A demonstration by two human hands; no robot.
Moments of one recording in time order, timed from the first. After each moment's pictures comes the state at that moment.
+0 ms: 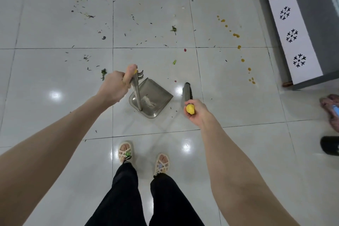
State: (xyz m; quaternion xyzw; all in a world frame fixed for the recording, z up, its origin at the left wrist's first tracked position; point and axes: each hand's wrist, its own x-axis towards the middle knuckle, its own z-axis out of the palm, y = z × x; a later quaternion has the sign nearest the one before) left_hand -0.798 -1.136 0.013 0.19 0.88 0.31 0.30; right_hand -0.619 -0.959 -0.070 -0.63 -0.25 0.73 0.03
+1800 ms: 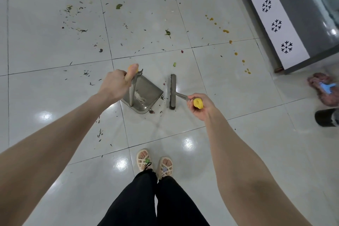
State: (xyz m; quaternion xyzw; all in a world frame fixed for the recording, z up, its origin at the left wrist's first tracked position) left_hand -0.921 -1.215 0.033 0.27 0.87 0.27 0.32; right_hand -0.709 -1.049 -0.055 -0.59 -0.14 0.79 0.10
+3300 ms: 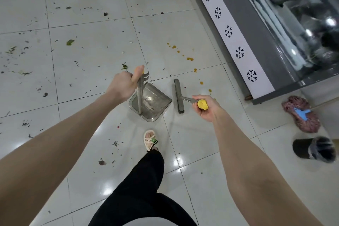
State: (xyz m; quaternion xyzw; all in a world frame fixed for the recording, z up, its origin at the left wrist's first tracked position) left_hand -0.841 -0.702 0.038 0.31 0.86 0.25 0.32; right_hand -0.614 -0.548 -0.027 -0.62 -0.22 0.75 0.11
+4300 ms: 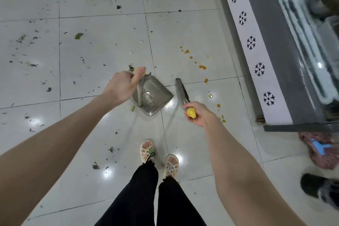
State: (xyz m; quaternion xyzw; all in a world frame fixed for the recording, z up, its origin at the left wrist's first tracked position) left_hand -0.928 -0.556 0.010 0.30 0.88 0.22 0.29; right_hand -0.727 -0.400 -0.077 -0.62 -0.30 0.72 -0.04
